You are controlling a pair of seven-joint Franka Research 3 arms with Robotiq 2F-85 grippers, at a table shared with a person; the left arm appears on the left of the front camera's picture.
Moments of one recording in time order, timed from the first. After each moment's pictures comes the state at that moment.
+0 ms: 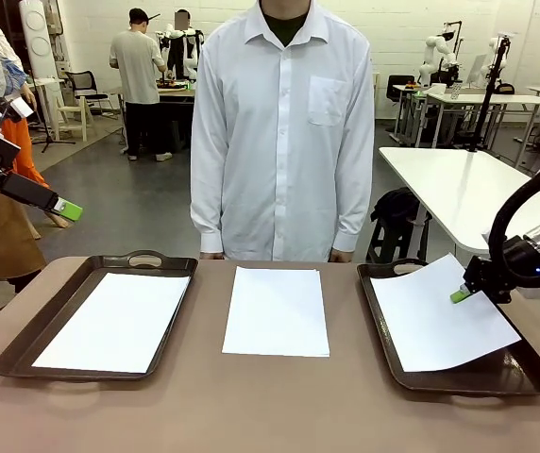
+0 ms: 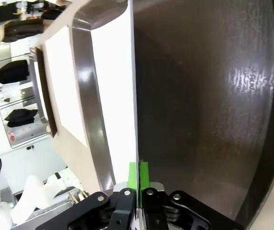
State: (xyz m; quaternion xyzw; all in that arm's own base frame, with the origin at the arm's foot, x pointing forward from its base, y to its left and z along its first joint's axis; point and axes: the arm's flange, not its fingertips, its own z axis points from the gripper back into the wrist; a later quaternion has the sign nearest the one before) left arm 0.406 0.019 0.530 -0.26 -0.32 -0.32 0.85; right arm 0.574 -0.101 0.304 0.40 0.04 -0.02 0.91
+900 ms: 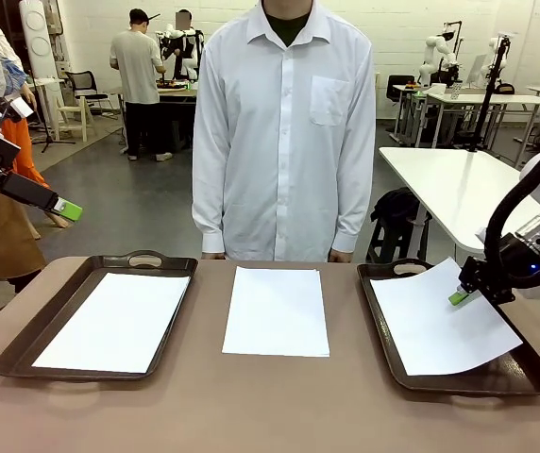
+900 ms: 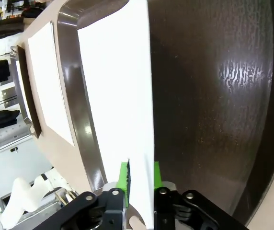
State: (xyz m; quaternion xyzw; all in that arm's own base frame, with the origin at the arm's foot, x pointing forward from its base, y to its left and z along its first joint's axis) left arm 0.406 0.019 0.530 -0.26 -0.32 -0.32 0.85; right arm 0.573 -0.087 0.315 0.35 0.05 -0.01 0.93
